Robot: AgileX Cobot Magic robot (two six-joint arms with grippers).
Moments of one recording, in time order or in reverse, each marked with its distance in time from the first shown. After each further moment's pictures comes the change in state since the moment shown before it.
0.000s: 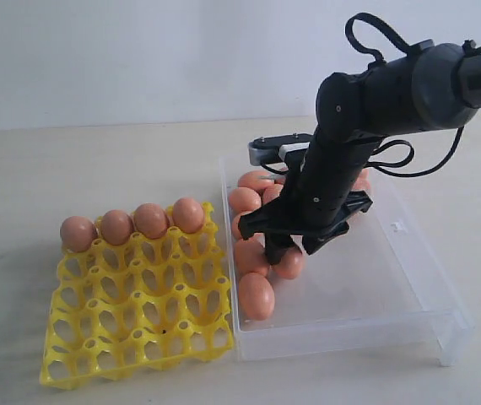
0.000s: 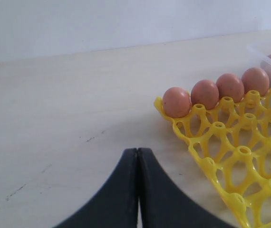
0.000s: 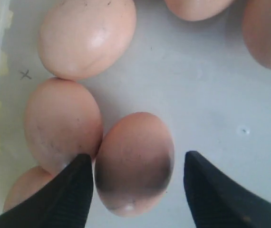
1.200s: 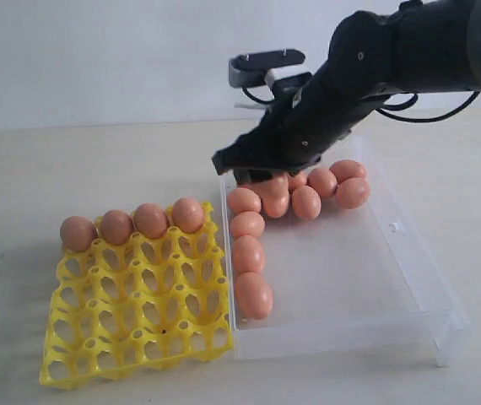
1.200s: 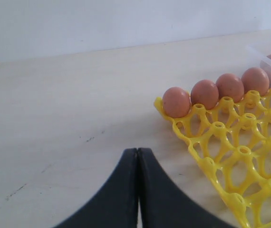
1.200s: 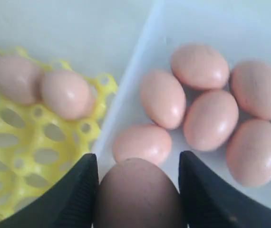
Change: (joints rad) left arm 0.000 0.000 0.000 0.000 0.000 0.000; right arm 0.044 -0.168 0.004 0.019 -0.236 -0.105
